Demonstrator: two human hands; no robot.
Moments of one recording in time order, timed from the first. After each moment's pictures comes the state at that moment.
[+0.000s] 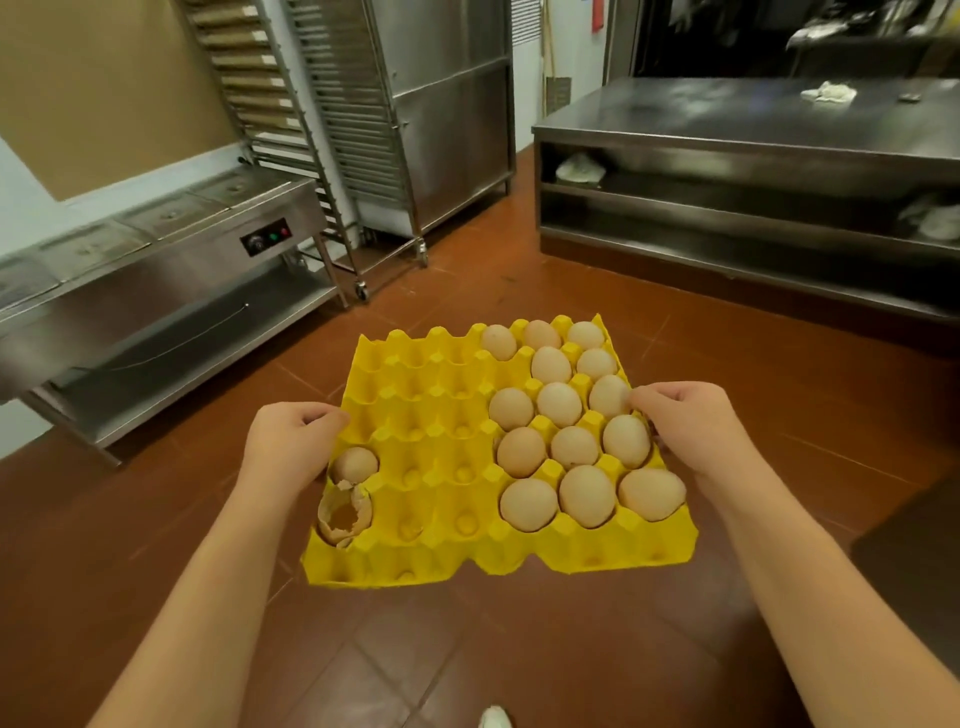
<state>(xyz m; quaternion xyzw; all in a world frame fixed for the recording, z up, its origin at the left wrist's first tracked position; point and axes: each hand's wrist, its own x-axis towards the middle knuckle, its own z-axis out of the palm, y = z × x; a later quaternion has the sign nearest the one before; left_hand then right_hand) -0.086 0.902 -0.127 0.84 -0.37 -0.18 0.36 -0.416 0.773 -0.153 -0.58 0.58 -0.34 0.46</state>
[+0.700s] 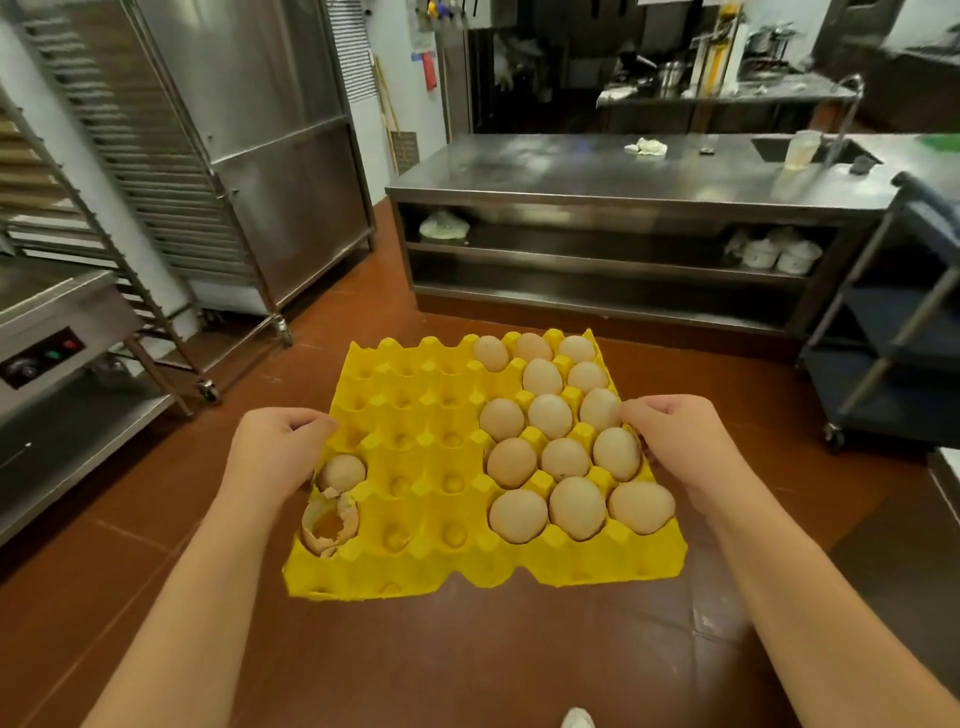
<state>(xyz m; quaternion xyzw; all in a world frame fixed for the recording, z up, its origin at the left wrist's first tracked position) -0.068 0.538 -0.112 0.76 -0.48 -0.25 0.36 -0.421 0.519 -0.135 -0.50 0.66 -0.40 0.39</state>
